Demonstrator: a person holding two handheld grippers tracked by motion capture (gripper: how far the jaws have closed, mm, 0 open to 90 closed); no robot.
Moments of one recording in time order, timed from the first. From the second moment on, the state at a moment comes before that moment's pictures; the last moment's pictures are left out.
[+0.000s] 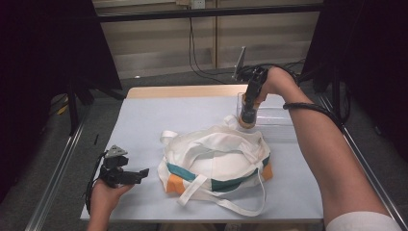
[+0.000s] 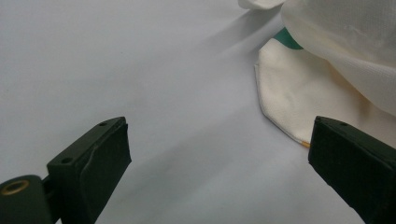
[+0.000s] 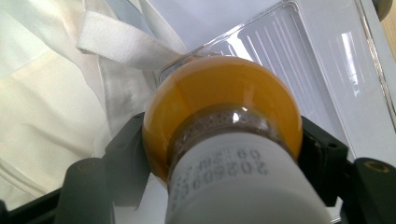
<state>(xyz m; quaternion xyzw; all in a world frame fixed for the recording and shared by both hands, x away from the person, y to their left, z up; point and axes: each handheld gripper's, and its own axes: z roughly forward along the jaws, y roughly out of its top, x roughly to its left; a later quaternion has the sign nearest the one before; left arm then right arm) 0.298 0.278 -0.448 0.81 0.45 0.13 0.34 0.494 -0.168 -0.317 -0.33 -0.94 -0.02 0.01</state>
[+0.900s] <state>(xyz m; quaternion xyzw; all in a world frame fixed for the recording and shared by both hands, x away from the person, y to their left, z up) 0.298 0.278 -0.448 0.81 0.46 0.13 0.34 0.494 -0.167 -0.330 -0.33 -0.94 -0.01 0.01</state>
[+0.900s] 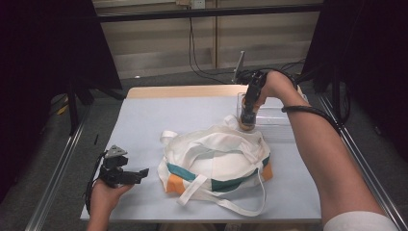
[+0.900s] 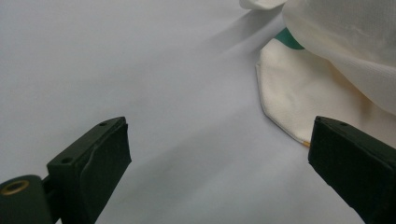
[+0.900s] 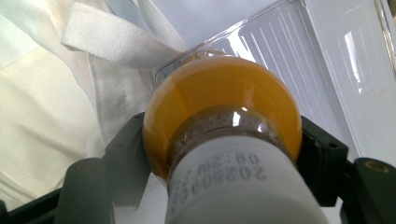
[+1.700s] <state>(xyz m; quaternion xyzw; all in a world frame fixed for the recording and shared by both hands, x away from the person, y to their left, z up) 0.298 0.277 -0.449 0.81 0.46 0.13 0.34 0.492 -0.169 -0.337 -0.33 -0.95 -0.01 0.01</state>
